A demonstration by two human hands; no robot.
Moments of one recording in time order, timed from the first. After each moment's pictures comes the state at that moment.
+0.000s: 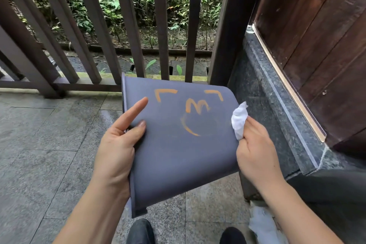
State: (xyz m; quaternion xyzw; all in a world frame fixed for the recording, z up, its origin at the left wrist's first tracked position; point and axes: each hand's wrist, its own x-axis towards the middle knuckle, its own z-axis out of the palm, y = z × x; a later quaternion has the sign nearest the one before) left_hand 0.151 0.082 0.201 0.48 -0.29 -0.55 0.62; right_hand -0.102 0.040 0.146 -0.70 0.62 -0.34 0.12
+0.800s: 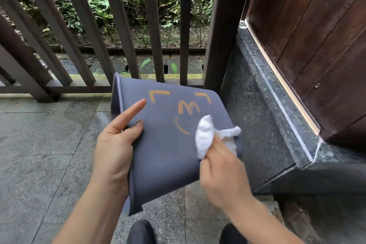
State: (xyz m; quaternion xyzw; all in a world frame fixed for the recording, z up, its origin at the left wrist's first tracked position) left_hand 0.145 0.074 0.195 0.52 -0.29 -0.52 0.61; right_hand -0.052 0.086 0.140 -0.75 0.58 -0.30 0.13
